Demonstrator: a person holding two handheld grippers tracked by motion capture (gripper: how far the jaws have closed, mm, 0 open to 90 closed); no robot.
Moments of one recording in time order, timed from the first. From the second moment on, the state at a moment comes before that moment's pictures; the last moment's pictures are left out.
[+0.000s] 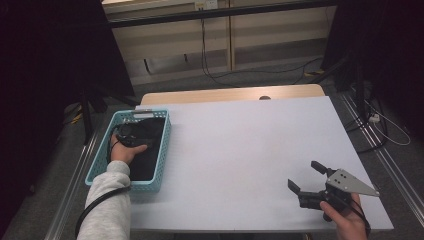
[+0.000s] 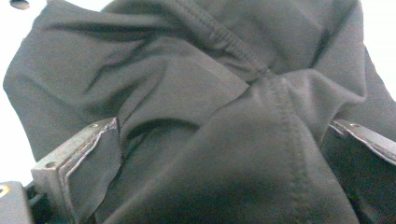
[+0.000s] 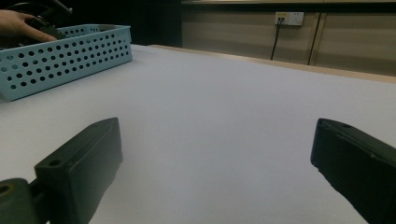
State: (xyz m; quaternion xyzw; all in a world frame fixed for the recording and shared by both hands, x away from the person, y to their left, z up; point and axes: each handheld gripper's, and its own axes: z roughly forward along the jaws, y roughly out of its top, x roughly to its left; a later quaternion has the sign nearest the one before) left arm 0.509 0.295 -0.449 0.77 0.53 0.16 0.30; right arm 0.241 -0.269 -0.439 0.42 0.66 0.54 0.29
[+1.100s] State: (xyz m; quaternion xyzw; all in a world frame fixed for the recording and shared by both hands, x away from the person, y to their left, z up) left arm 0.502 0.280 -0.444 0.73 0.58 0.03 0.36; right arm 0.243 -0.266 -0.441 0.41 0.68 0.54 0.28
